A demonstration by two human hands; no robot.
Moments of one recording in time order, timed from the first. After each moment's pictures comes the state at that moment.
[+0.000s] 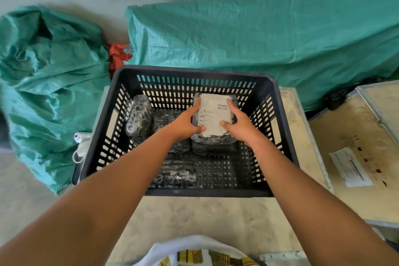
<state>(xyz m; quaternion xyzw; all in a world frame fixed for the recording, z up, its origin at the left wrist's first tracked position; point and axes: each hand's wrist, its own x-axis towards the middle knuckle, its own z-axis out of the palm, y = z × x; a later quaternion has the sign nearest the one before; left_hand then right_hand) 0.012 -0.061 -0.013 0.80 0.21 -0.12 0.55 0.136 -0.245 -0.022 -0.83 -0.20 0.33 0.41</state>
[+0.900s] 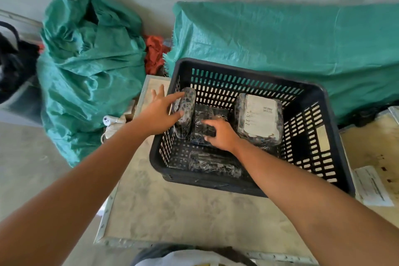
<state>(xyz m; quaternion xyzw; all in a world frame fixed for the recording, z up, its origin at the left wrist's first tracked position) -0.152 0.067 0.042 0.88 0.29 0.00 0.37 0.013 -0.114 -0.044 -0.82 -0.42 0.31 0.21</state>
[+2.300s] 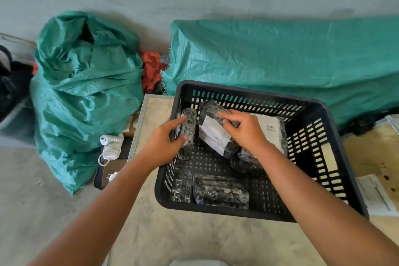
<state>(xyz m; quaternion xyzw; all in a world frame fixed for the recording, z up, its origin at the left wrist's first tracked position) -0.153 0.064 0.042 0.81 0.28 0.09 0.50 0.051 -0.108 0.032 -0.83 -0.40 0.15 0.37</state>
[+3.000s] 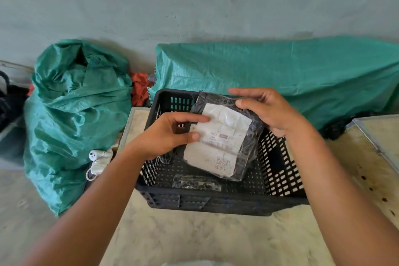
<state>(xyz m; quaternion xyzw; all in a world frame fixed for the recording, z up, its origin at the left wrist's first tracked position) -0.137 -0.011 0.125 0.70 0.01 0.08 0.71 0.066 -0.212 0.181 -0.70 -0.37 0.28 0.54</state>
